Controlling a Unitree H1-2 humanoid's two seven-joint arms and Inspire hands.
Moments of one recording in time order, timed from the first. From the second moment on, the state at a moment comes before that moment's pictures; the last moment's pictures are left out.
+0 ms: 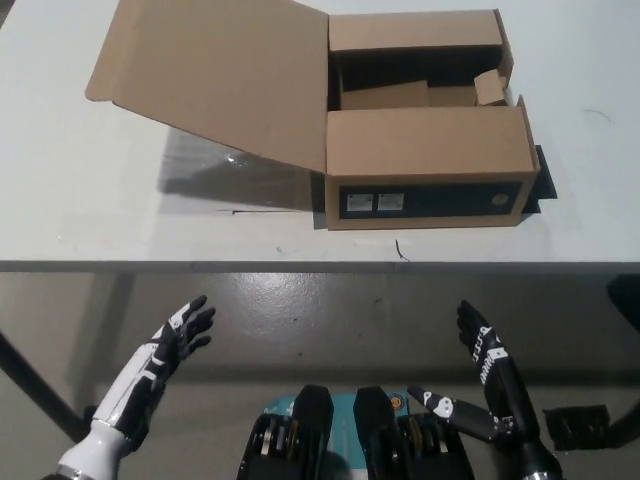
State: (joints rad) left_arm -0.01 0.27 -0.05 -0.09 -0.12 -0.10 -0.23; right_arm -0.09 -0.01 0.07 0.37 -0.02 -0.39 0.03
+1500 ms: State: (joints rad) left_arm -0.42 0.11 0.29 0.28 -0.93 0.32 -0.35; right_arm -0.09 -0.01 0.08 0.39 -0.03 -0.40 0.02
